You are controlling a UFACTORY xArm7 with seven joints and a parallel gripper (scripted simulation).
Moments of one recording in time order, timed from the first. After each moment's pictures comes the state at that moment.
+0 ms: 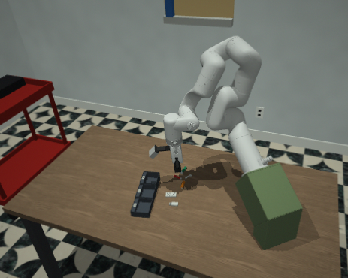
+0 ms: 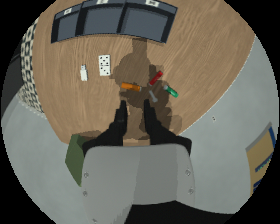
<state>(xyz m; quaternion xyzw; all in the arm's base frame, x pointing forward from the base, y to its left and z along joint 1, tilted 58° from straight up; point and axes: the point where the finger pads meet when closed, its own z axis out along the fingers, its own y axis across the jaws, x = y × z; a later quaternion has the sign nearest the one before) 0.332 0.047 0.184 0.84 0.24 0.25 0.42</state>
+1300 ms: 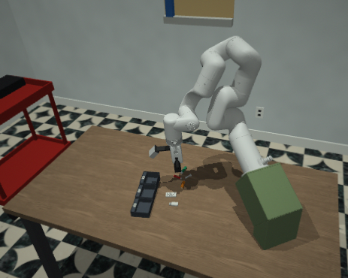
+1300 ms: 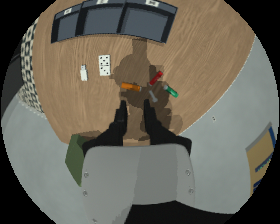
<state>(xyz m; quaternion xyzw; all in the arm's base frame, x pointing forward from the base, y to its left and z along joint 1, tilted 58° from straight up) 0.332 0.047 0.184 0.84 0.24 0.25 0.42</state>
